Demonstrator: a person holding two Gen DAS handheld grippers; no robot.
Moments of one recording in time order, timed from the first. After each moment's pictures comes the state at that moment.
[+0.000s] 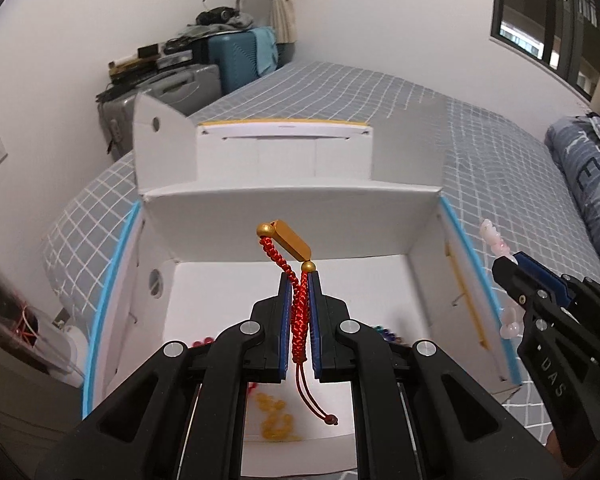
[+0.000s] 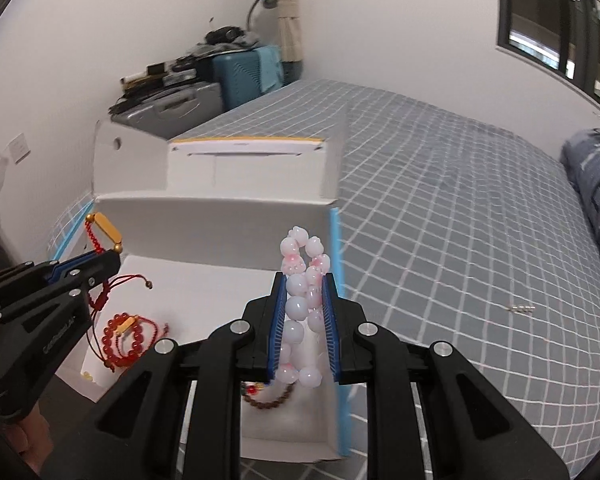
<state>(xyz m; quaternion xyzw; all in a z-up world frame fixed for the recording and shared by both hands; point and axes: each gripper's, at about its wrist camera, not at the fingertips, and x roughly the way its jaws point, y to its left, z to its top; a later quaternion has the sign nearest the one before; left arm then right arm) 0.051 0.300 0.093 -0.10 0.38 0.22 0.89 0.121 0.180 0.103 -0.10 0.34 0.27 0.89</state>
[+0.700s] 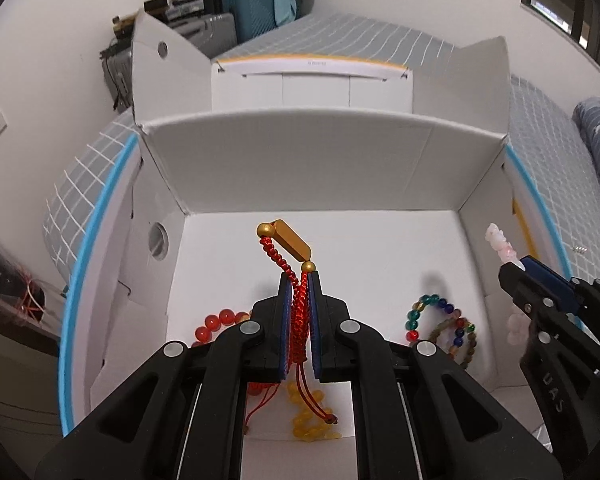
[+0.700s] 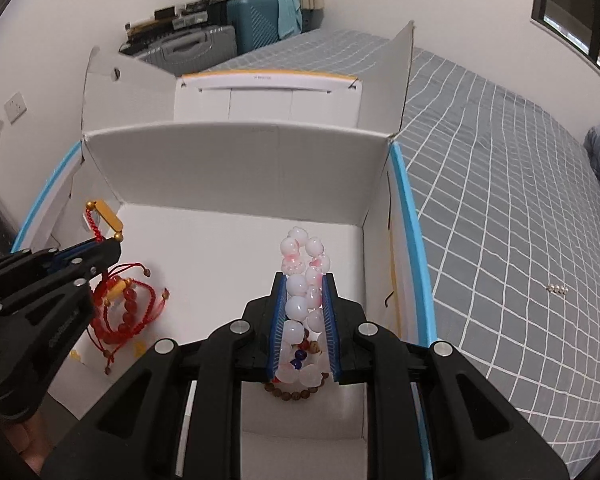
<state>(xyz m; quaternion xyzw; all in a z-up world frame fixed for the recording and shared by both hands) 0.064 0.330 0.038 -0.11 0.45 0.23 0.85 0.135 0.222 0.048 -0.14 0.42 0.27 0.86</state>
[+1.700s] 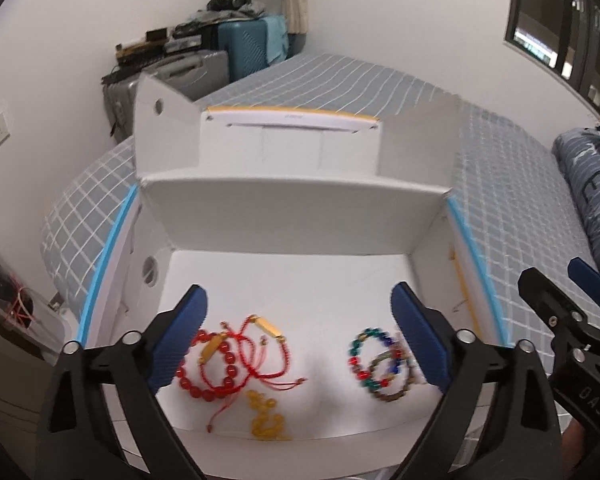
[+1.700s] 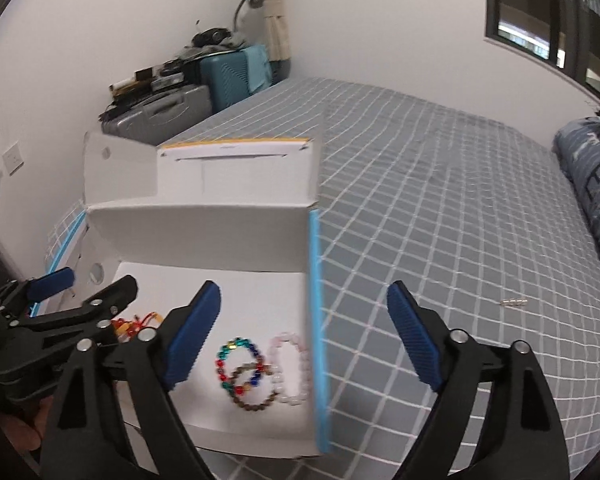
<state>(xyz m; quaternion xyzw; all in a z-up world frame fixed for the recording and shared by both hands) 0.060 0.296 0.093 -0.12 0.38 0.22 0.89 0.138 0.145 0.120 -0.08 0.34 0.24 0.90</state>
